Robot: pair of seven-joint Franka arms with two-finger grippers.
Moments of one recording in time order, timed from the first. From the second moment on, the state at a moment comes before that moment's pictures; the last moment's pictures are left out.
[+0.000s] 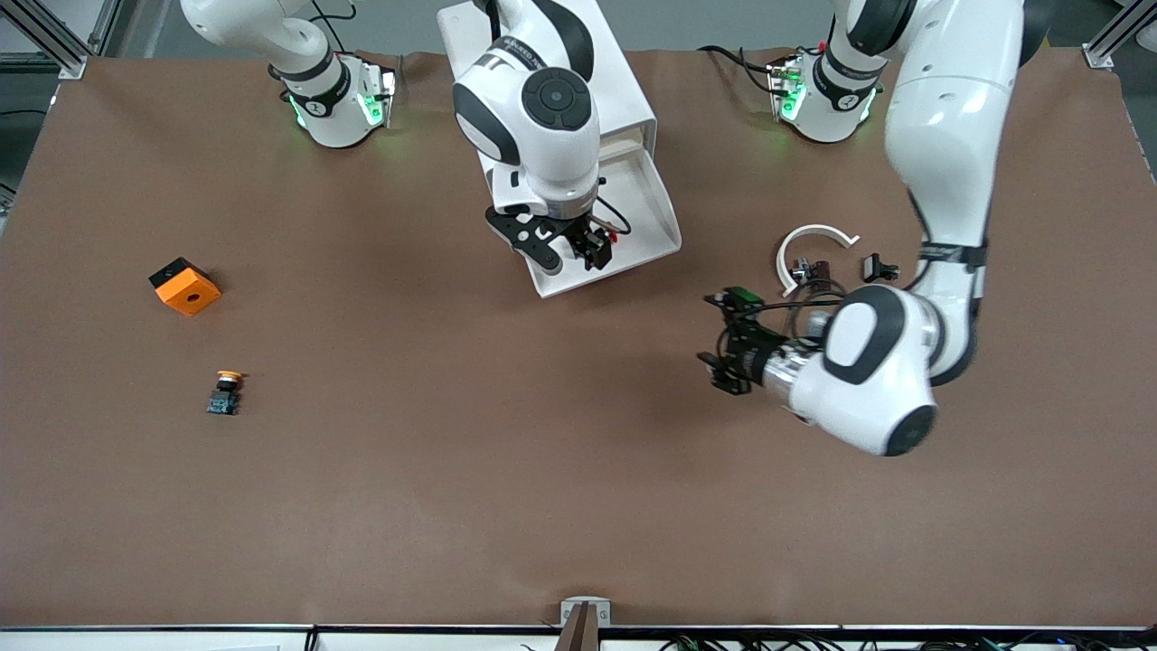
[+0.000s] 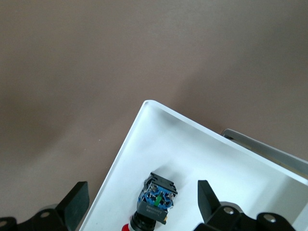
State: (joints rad) left arm -0.28 0.77 0.06 -1.18 -0.66 1.43 -1.75; right arm 0.78 0.45 0.07 -1.54 0.00 1.94 1.60
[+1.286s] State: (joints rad) left arm -0.21 0.47 0.05 -1.19 -0.23 1.43 -0.80; right arm 0.83 0.53 0.07 -1.54 0.00 1.93 1.71
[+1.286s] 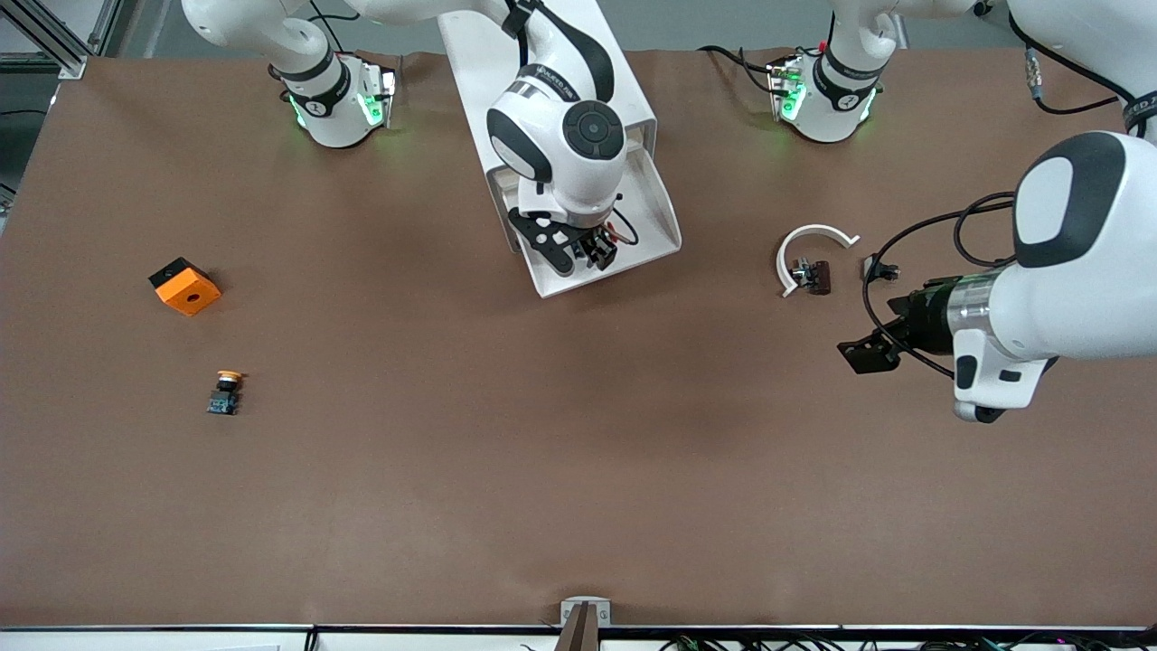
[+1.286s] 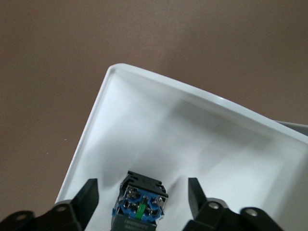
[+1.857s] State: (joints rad) left arm -0.21 0.46 -0.01 -1.23 -0.17 1.48 -0.69; right arm 0.83 0.55 0.07 -1.52 0.00 1.97 1.71
